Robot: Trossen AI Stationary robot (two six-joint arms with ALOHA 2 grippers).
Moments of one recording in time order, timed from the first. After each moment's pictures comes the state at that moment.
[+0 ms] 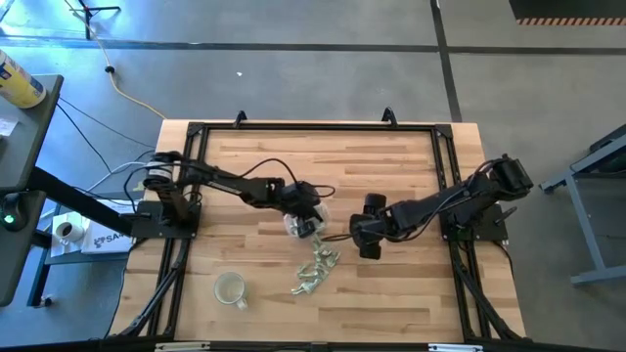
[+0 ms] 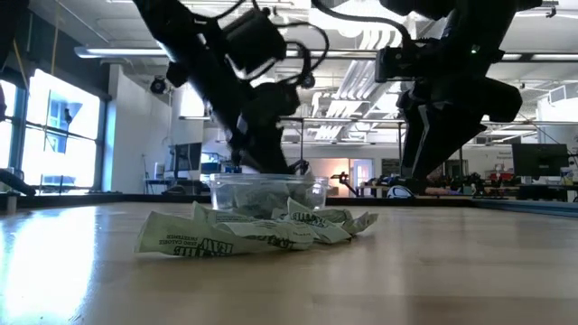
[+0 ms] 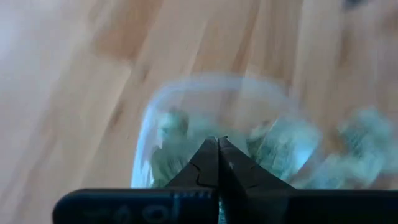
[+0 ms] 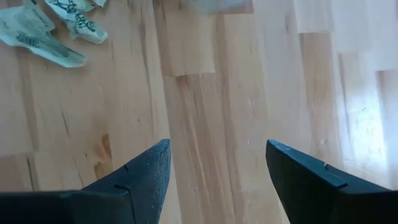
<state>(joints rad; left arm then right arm) 0.04 1.79 1.00 -0.05 -0.02 -0.27 0.27 1.60 0.96 -0.62 0.35 0.33</state>
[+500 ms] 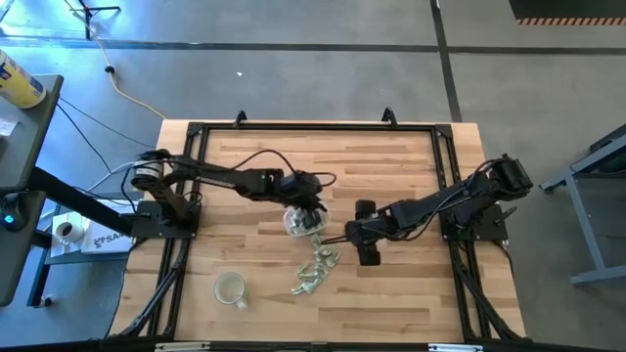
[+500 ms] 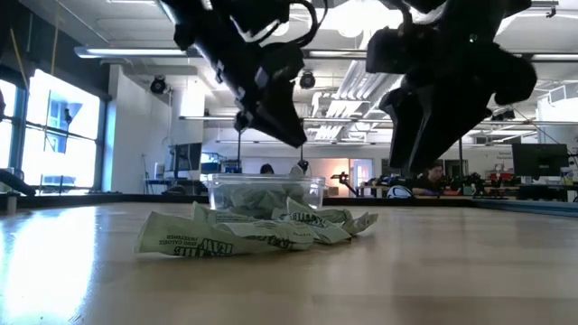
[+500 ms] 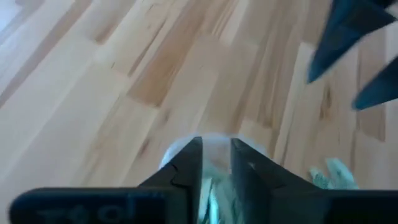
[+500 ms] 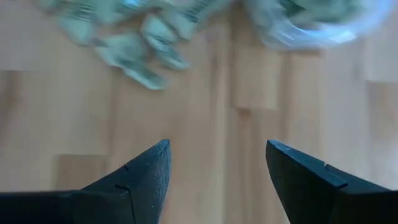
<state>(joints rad) 0.04 1.70 1.12 -0.20 -0.10 -0.34 0.26 1.60 0.96 -0.50 0.18 0.20</state>
